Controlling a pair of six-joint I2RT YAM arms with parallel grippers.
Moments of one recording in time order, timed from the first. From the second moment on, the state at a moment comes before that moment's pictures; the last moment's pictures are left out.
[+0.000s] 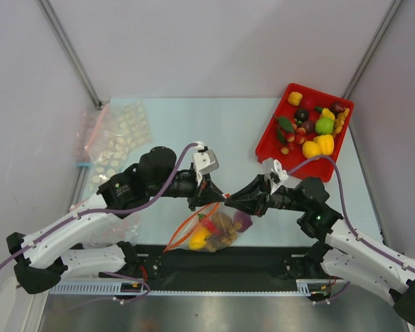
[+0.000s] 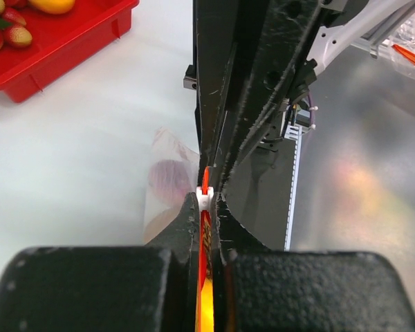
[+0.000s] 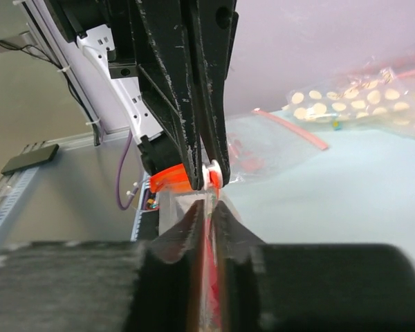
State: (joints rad) left arm -0.98 1.04 1.18 -0.52 0.42 -0.07; right arm 0.78 0.77 0.53 0.45 -0.71 0.31
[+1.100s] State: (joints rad) left arm -0.97 1.06 1.18 -0.48 0.40 -0.07; right arm 0.62 0.19 0.34 0.23 0.24 0.53
